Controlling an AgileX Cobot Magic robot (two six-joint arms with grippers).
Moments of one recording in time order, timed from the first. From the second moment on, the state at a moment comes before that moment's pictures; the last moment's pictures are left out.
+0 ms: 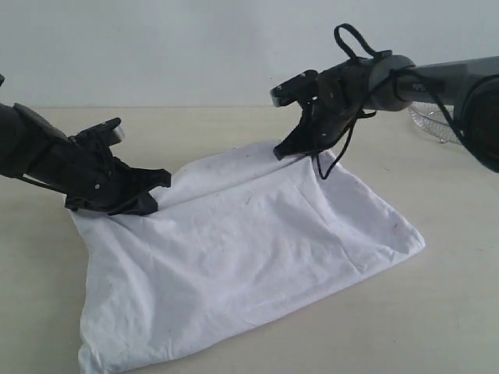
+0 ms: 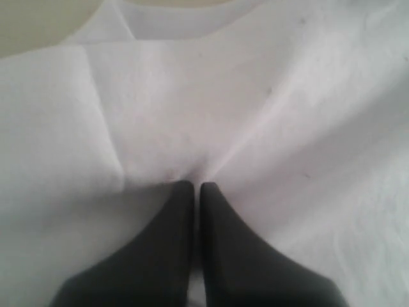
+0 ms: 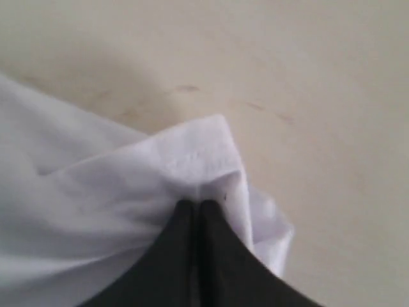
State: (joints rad) left arm -0.16 2.06 -1.10 -1.00 0.39 0.73; right arm 0.19 2.43 -1.90 -0.20 0.55 -0.04
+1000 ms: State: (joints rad) left arm -0.19 1.85 -1.13 -0.95 0.50 0.79; right arm 0.10 2.03 -1.58 0.04 0.93 -0.21
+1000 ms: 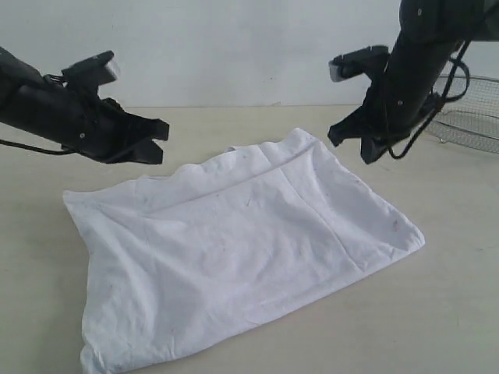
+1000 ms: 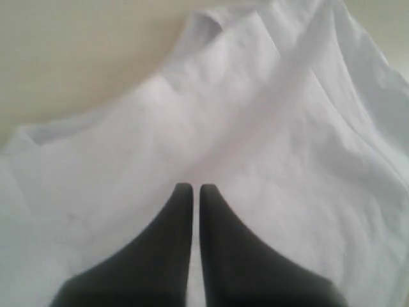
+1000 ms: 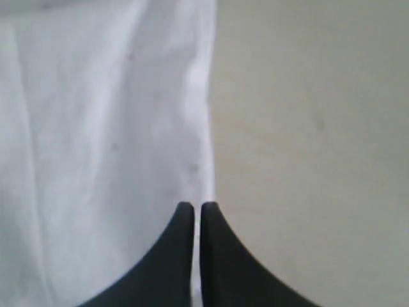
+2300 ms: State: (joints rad) left arm -0.31 1.73 -0.68 -0.88 0.55 0.79; right arm 0.15 1.58 -0.60 0.19 0.71 -0.10
